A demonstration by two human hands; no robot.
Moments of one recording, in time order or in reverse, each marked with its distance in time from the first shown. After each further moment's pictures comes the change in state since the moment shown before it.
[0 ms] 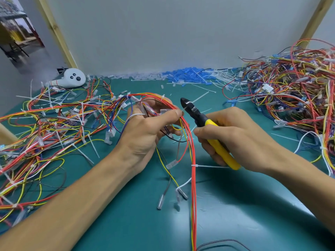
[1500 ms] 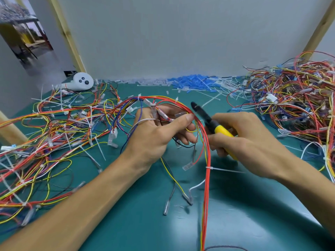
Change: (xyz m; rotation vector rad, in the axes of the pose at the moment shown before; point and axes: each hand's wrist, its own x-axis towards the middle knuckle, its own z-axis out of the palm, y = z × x) left_hand -0.001 0.004 0.002 0.238 -0.105 0.126; right_hand 0.002 0.002 -0.009 -0.243 0.100 -0.184
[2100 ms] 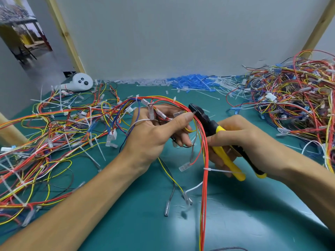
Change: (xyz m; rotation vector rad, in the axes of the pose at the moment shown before) left_hand 0.001 -0.003 -0.004 -0.015 -0.012 0.045; right_hand 0.005 0.001 -0.002 0.398 -0.321 0.175
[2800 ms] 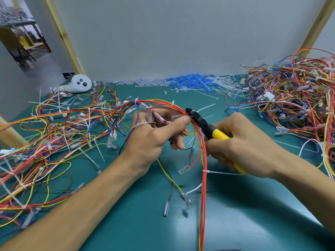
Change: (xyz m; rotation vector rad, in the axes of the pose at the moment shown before) left_hand -0.001 -0.006 0.000 0.012 0.020 0.016; right_hand -0.003 0.001 0.009 -0.234 0.217 -0.017
